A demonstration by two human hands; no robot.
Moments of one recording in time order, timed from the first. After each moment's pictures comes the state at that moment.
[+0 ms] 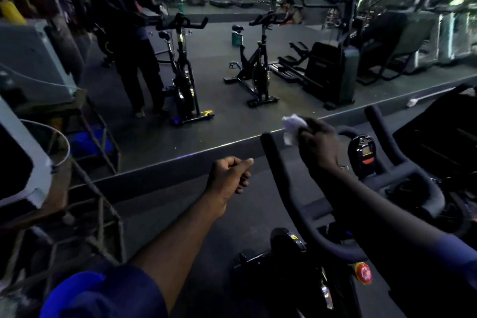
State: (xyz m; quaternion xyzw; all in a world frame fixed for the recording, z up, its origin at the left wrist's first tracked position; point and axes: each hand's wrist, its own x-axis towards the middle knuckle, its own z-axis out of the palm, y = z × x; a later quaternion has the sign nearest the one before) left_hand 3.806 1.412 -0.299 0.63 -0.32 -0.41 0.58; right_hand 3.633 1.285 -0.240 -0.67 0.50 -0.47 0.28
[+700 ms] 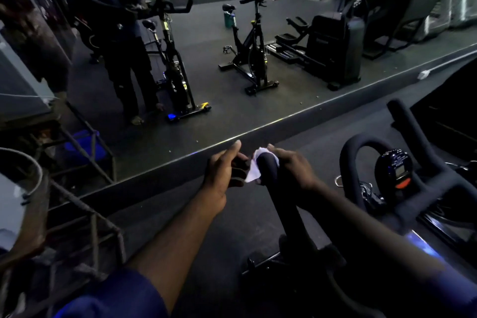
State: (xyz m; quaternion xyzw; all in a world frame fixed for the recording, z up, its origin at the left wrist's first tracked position) left_hand 3.849 1.281 -0.319 0.62 -0.25 -0.46 0.59; right_hand 3.683 1.224 -0.299 -0.74 0.46 -0.29 0.40
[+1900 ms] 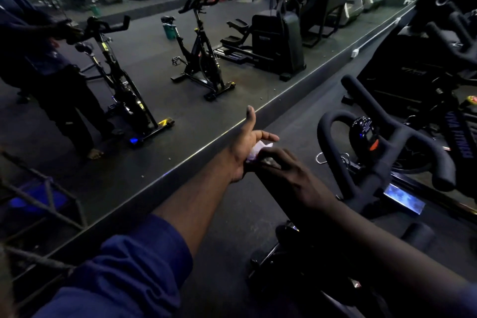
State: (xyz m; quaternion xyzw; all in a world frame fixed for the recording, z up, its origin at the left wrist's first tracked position) left_hand 3.825 1.216 -0.279 0.50 -0.40 -0.68 0.35; right_hand 3.649 1.277 -0.300 -0.91 0.24 -0.32 0.09
